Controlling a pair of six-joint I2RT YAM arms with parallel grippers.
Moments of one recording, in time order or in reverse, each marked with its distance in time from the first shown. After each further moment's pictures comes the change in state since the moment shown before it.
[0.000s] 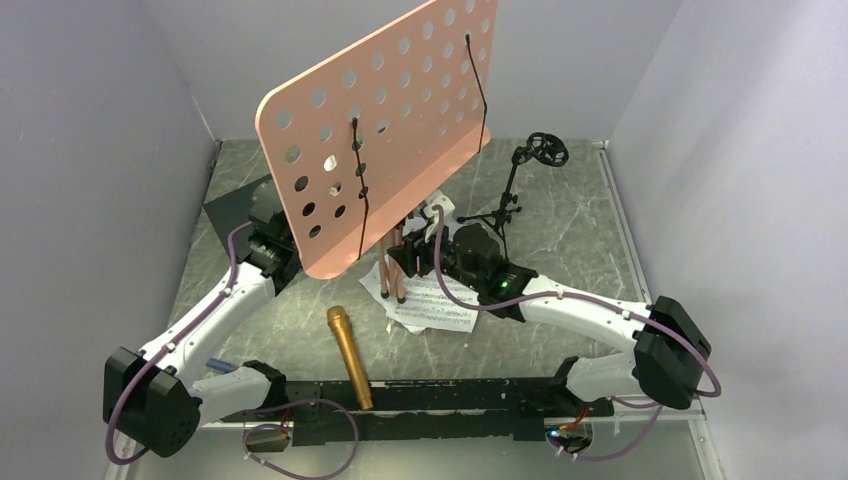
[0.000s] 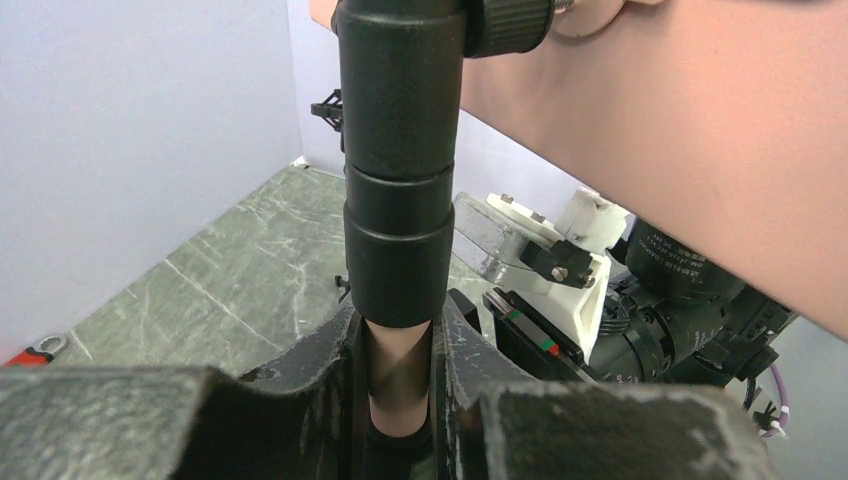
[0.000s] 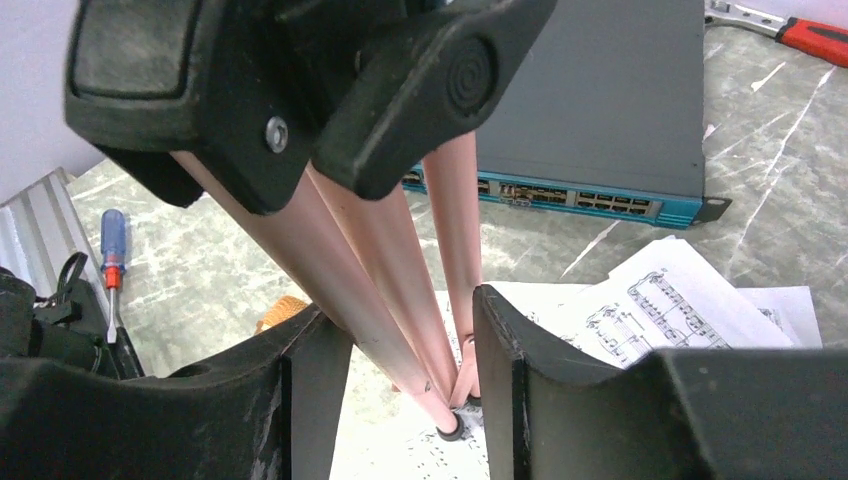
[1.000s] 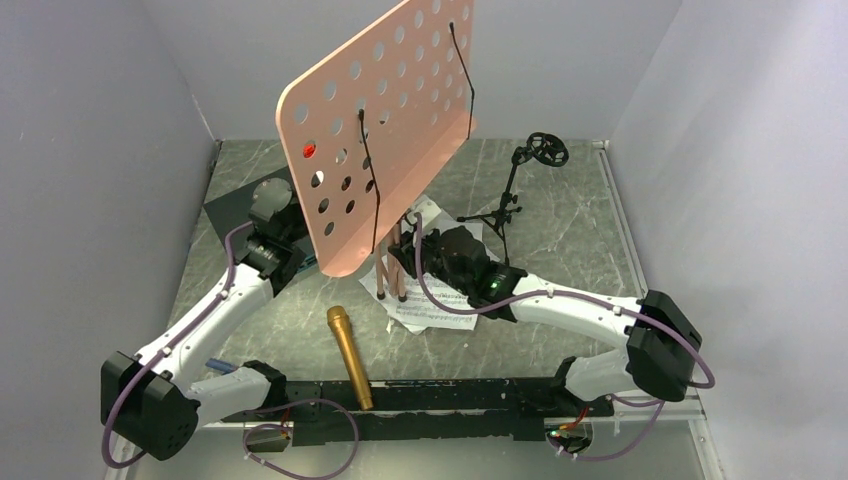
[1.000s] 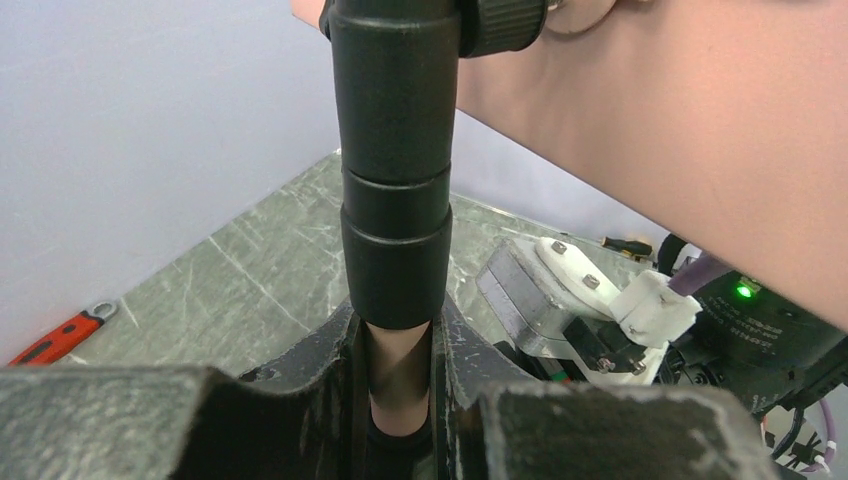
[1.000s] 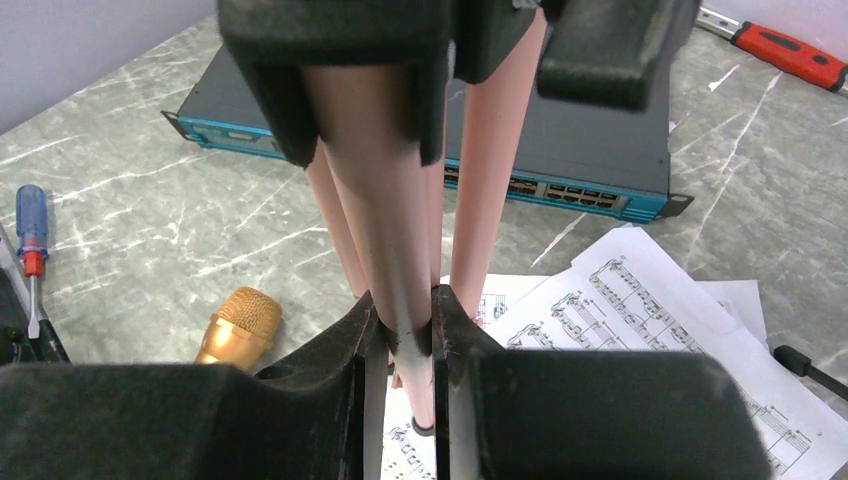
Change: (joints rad) left arm -0.008 -0.018 0.011 -0.062 -0.102 0.035; right arm 0.050 0.049 0.047 -0.050 0.110 -0.089
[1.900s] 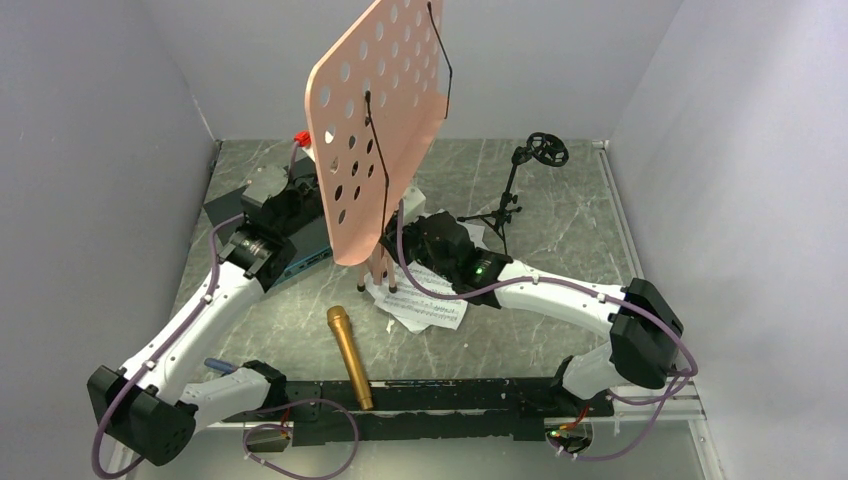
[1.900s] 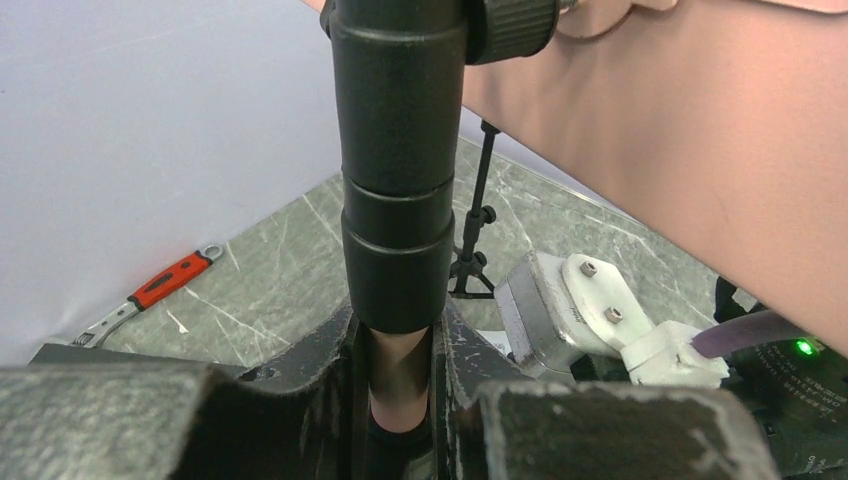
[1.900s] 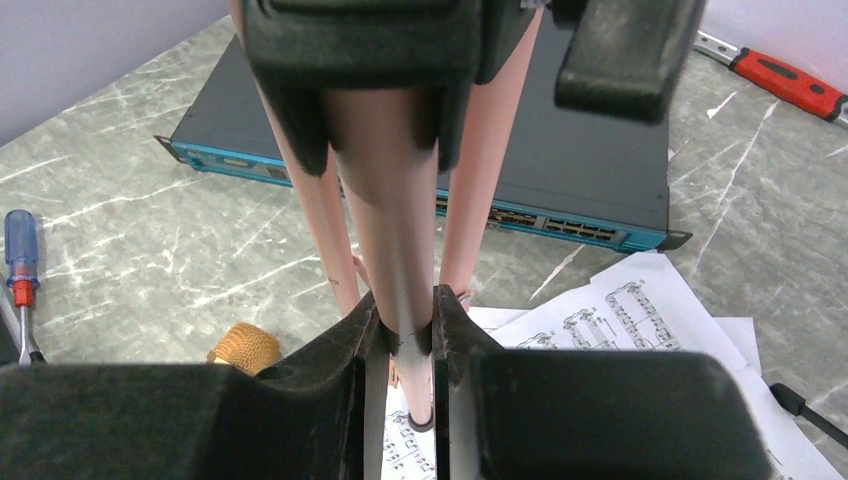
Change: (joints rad) left arm -0.002 -0.027 0.142 -0.290 -0.195 0.119; right arm 0.001 0.108 0.158 -0.066 0.013 -0.016
